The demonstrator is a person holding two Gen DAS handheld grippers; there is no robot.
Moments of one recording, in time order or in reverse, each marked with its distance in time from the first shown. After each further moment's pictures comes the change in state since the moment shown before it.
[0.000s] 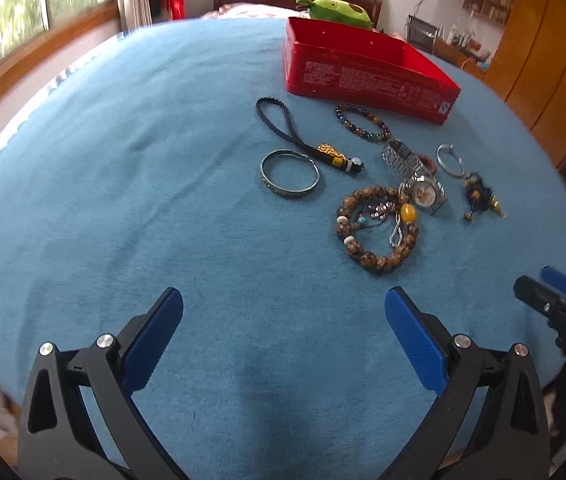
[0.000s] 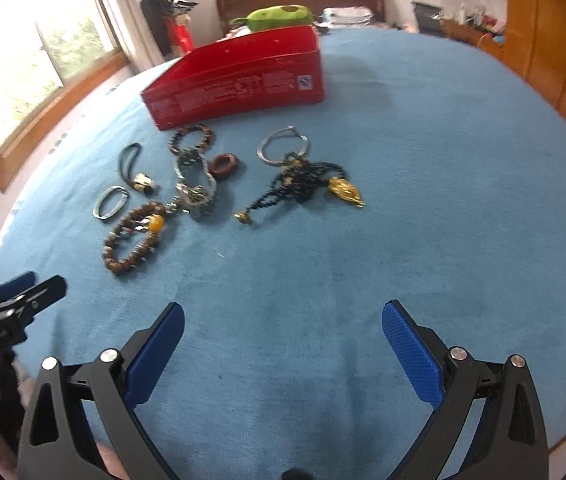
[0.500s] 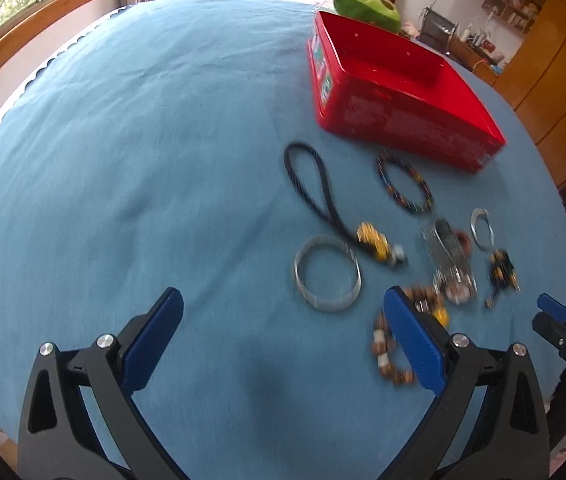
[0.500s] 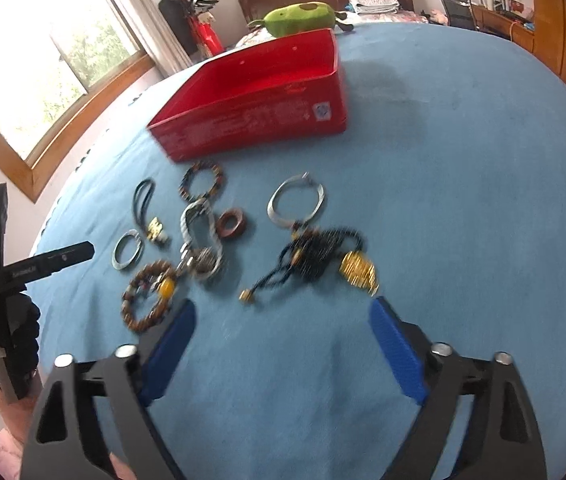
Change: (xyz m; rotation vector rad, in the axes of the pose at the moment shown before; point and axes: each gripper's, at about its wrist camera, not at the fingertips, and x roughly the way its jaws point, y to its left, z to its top) left arm 0.041 0.021 0.099 -0.041 0.111 -0.007; right arm 0.018 -0.025 0.069 0.009 0.041 0.129
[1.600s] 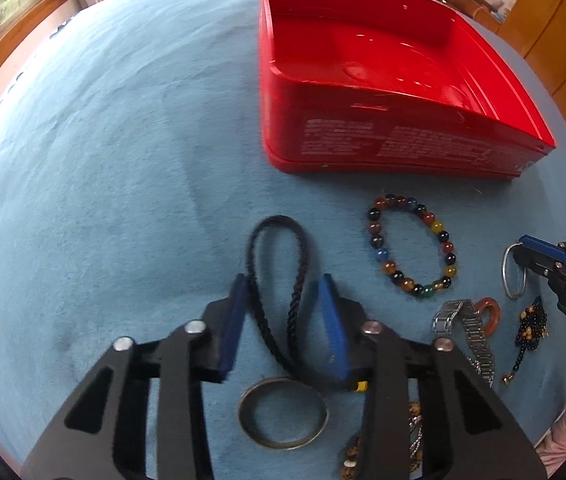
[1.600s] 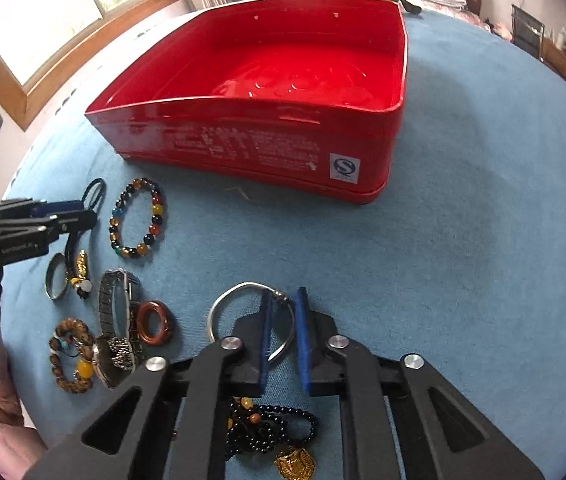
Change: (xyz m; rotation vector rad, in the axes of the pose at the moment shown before) left arm 0.046 -0.085 0.057 0.129 0.139 0.052; right arm 0.096 -0.007 0.102 -0.261 0.194 -0.042
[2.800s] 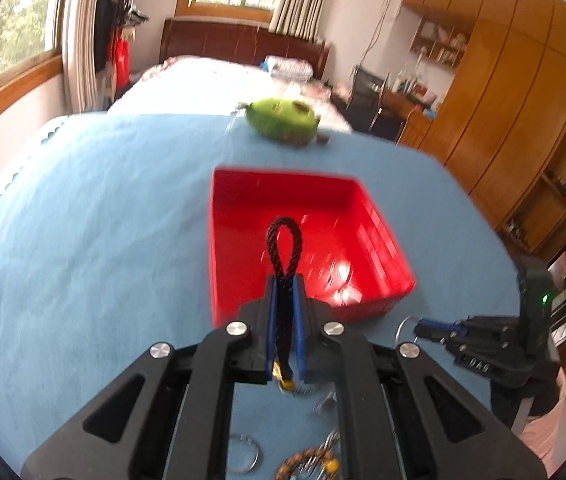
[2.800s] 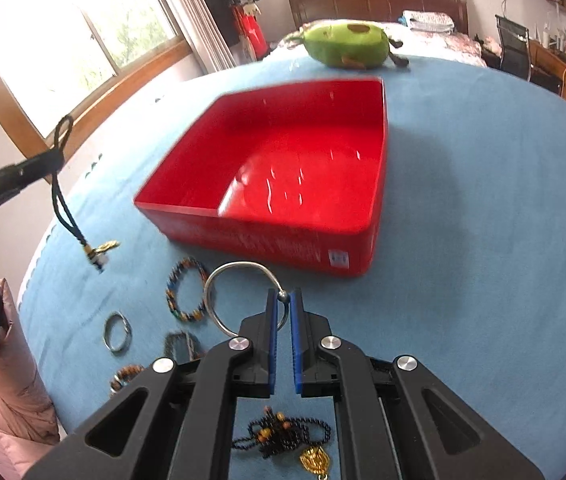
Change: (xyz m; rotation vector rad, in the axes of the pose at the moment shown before) left arm -0.168 0.010 0.011 0.006 -0.471 -0.218; right arm -0.075 -0.012 0.020 0.074 -0.192 0.098
